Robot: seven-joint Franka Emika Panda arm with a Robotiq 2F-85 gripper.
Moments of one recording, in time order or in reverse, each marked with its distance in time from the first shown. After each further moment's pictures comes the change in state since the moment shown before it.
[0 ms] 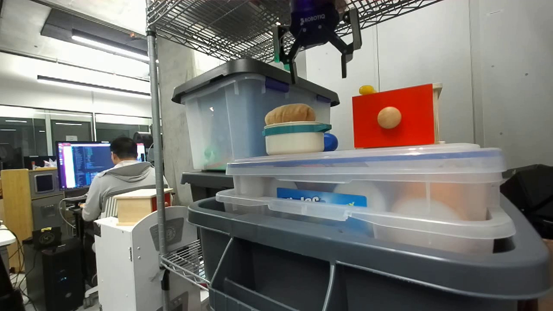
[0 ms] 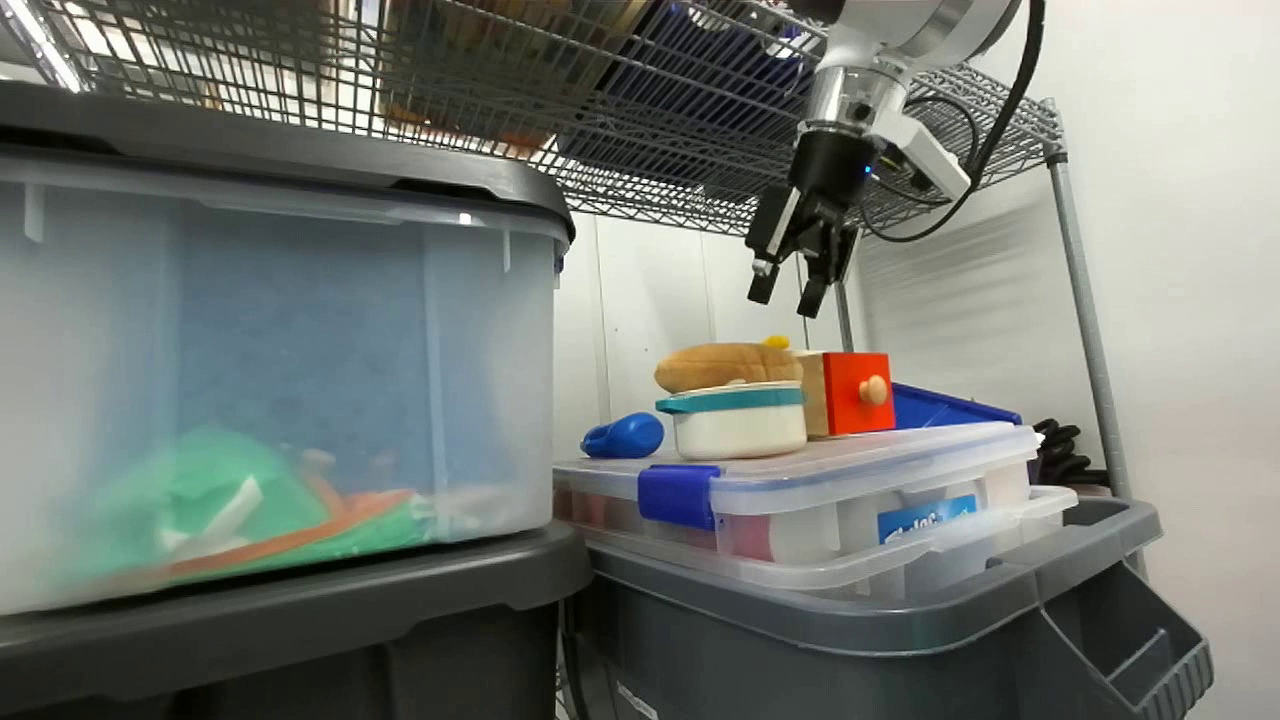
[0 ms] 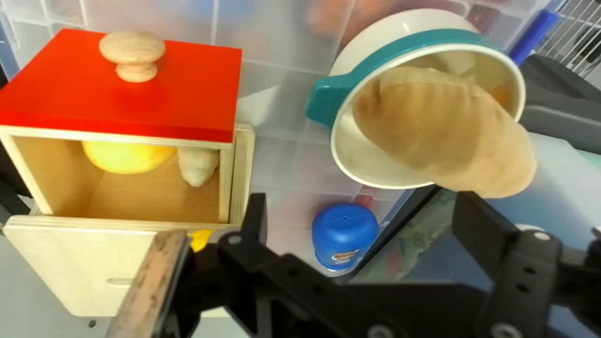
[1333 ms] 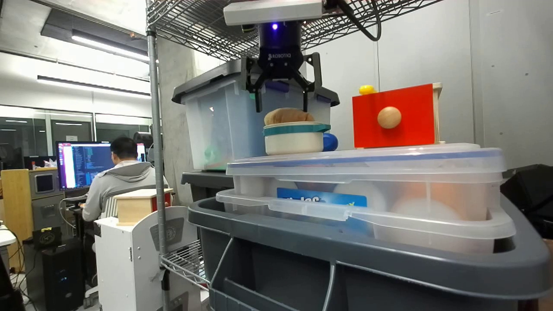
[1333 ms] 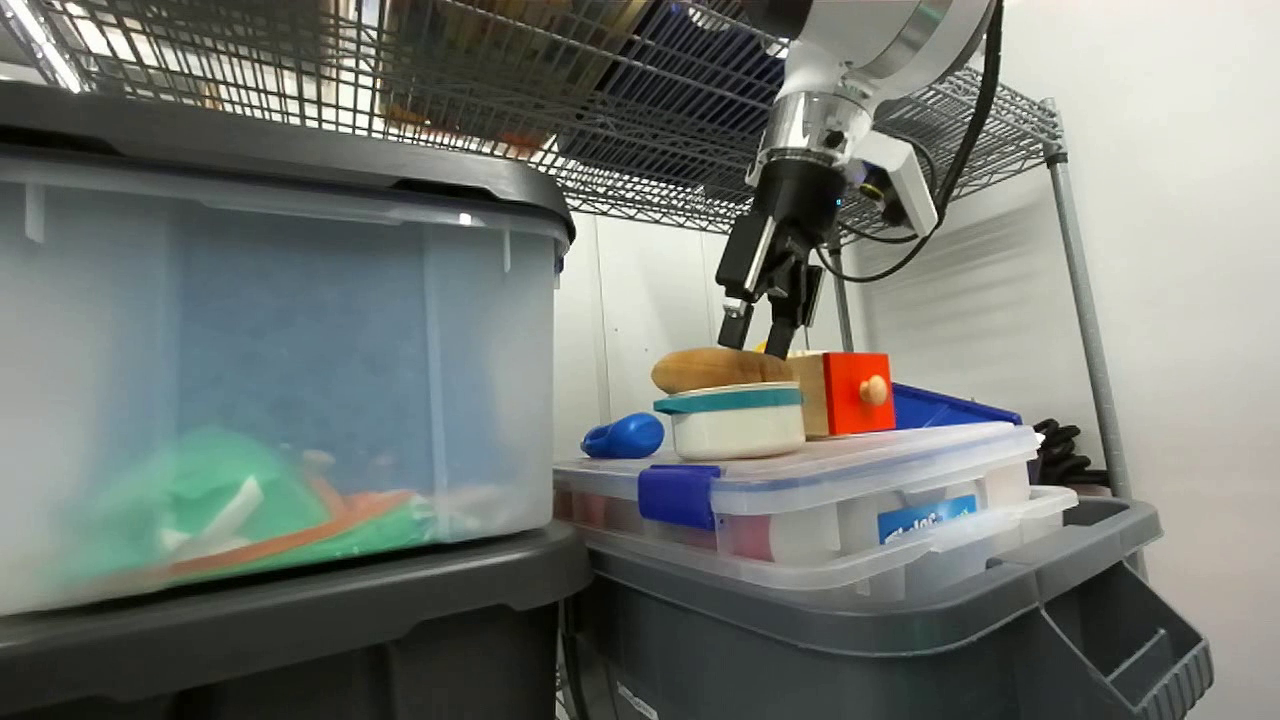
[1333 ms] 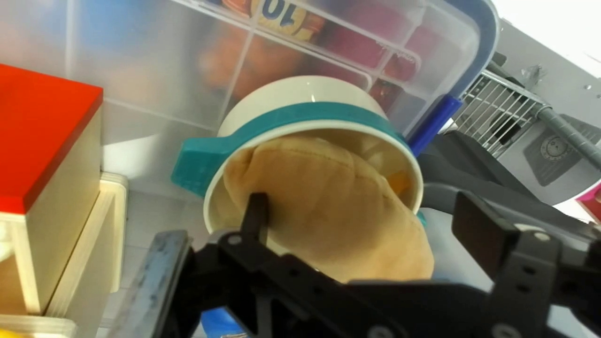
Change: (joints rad) arm 0.081 0.019 0.008 -0.054 0.009 -0.064 -0.092
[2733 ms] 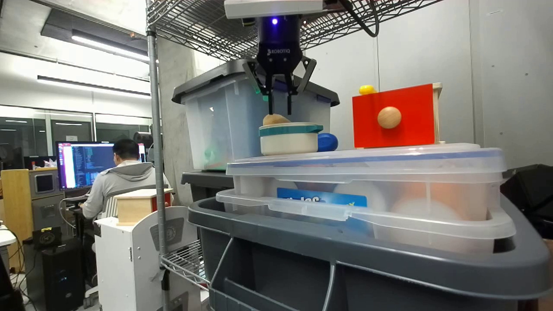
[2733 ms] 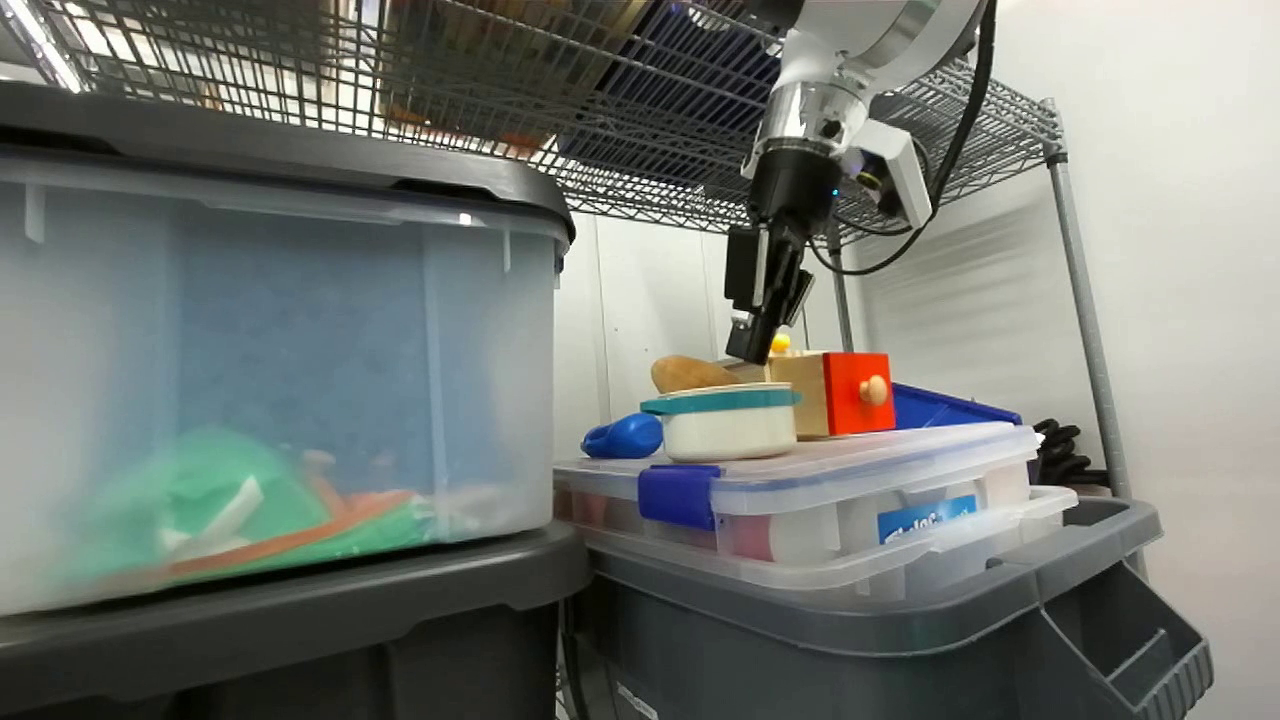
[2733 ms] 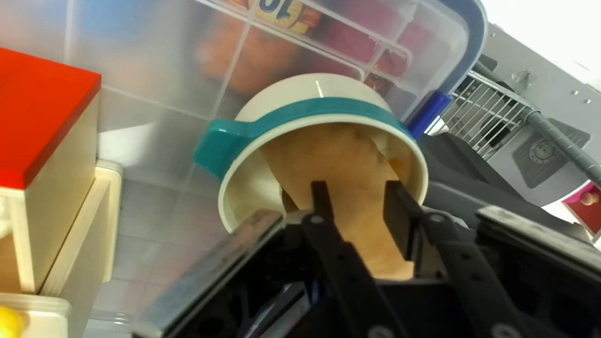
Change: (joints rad) arm 0.000 0.000 0.000 0.026 0.000 -0.037 -0.017
